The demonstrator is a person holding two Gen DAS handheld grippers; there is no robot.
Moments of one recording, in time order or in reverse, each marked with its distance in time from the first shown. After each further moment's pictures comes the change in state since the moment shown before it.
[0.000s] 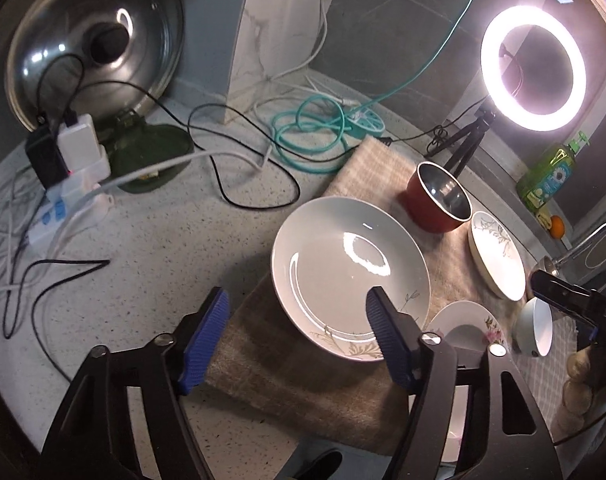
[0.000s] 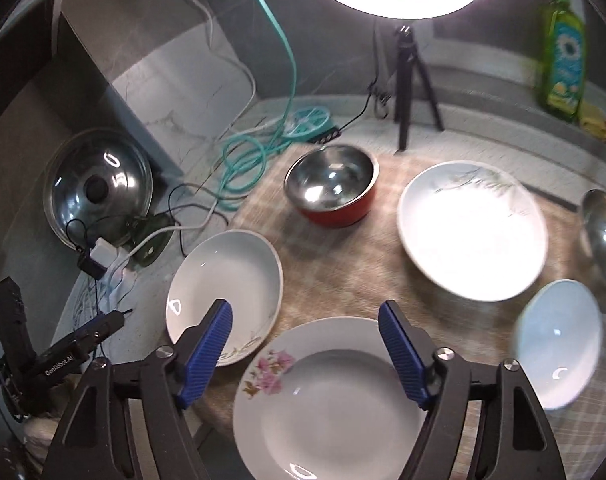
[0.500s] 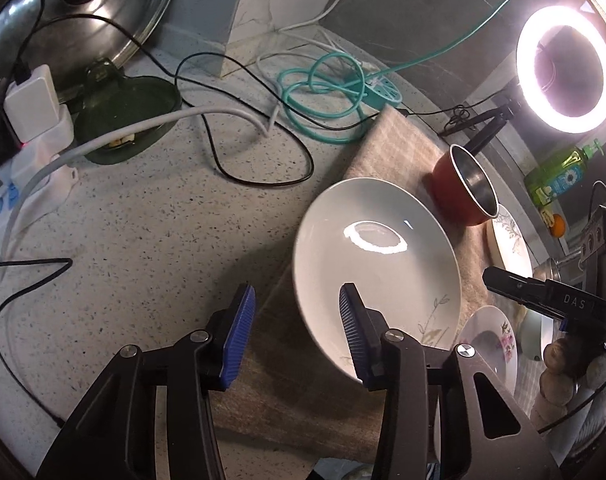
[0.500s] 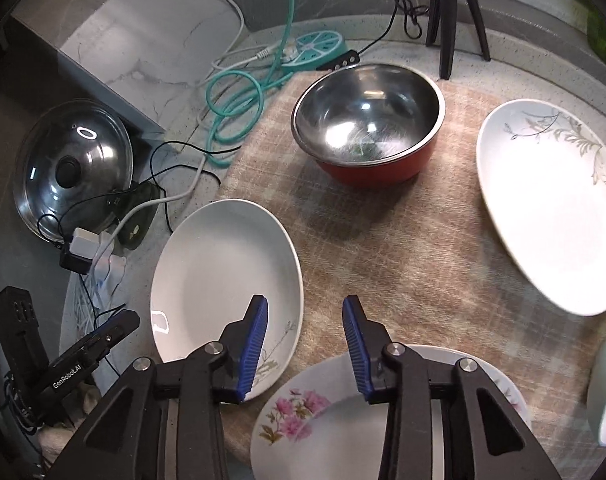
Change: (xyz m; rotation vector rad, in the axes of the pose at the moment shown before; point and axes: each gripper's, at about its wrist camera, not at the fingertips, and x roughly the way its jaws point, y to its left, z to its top) left arm 0.056 0.032 0.017 -0.045 0.137 -0.060; right arm 0.095 0.002 0.021 0.079 0.206 0.038
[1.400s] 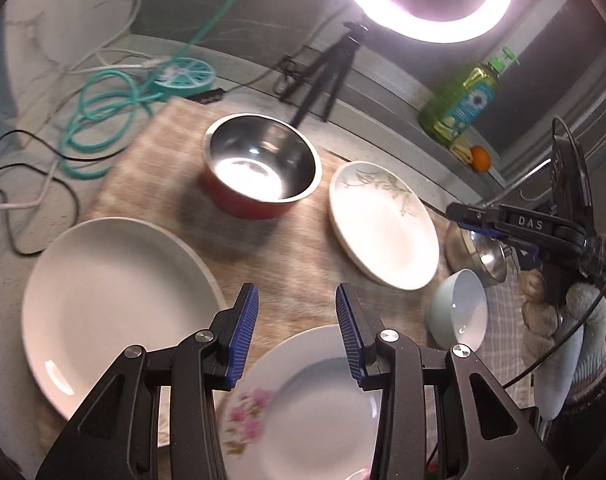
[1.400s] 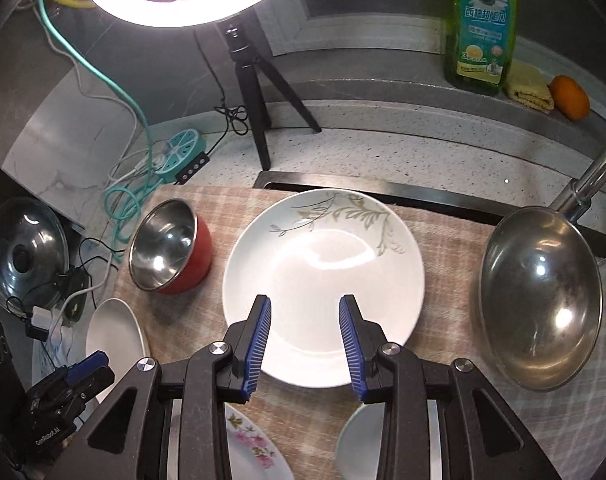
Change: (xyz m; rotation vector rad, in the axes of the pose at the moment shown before) left arm 0.051 -0.189 0.008 0.290 0.084 -0.218; right arm -0.120 -0.158 0.038 0.131 -0.166 -0.229
